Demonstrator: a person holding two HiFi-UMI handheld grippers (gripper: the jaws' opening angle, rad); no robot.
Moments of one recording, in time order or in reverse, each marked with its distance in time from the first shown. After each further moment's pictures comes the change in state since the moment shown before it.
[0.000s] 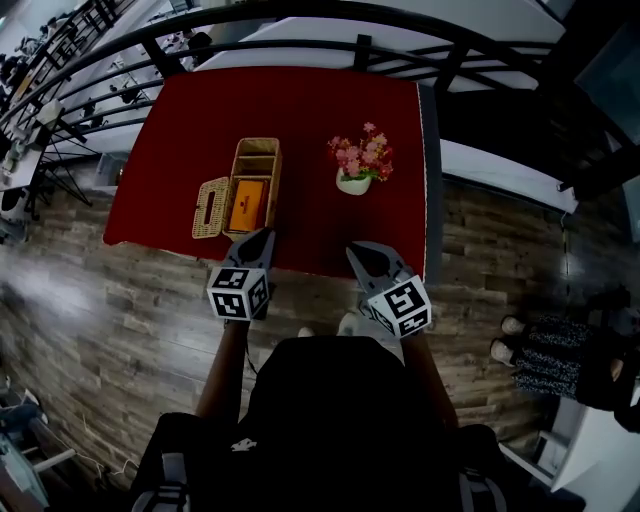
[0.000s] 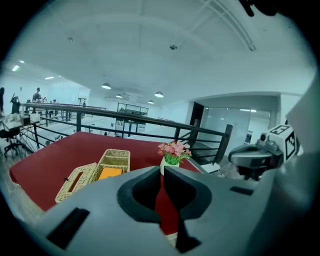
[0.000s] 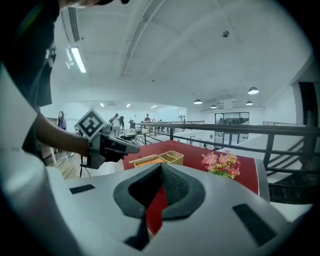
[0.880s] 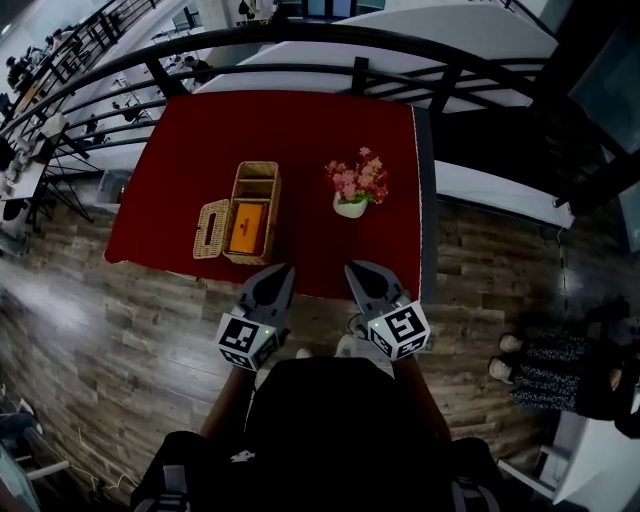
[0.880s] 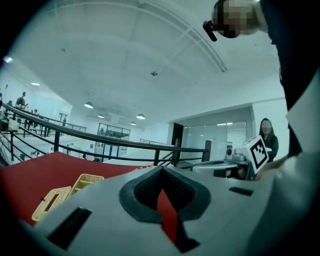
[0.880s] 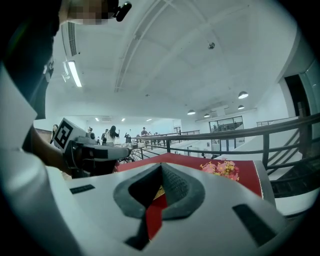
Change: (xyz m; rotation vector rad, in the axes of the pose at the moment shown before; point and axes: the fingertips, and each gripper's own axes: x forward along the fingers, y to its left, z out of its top) left arm -0.041 -0.077 0.040 0.103 -0.321 -0.203; right arm -0.015 -0.002 0.029 0.084 -0.170 -0.048
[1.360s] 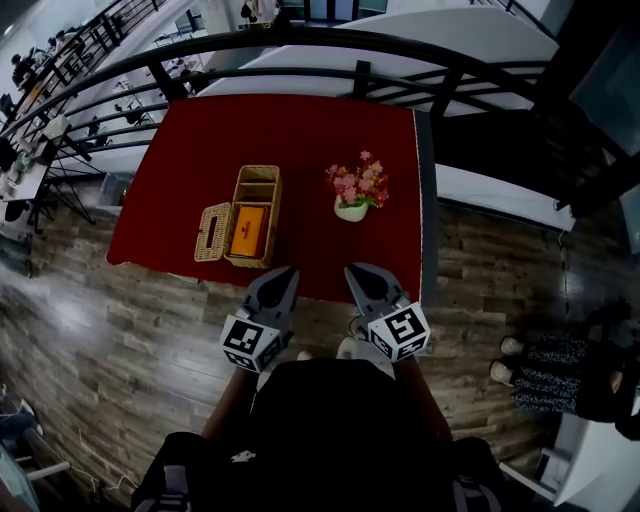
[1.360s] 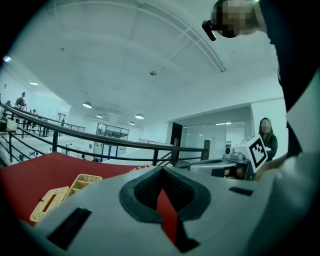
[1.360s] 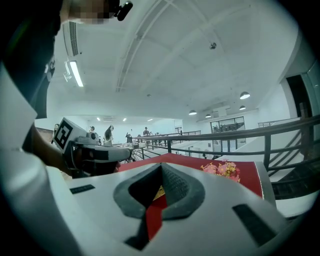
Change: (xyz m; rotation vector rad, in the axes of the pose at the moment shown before) left arm 0.004 -0.007 0.000 -0.001 0.009 -0.014; right arm 0.002 0.001 0.003 -0.012 -0.002 0.016
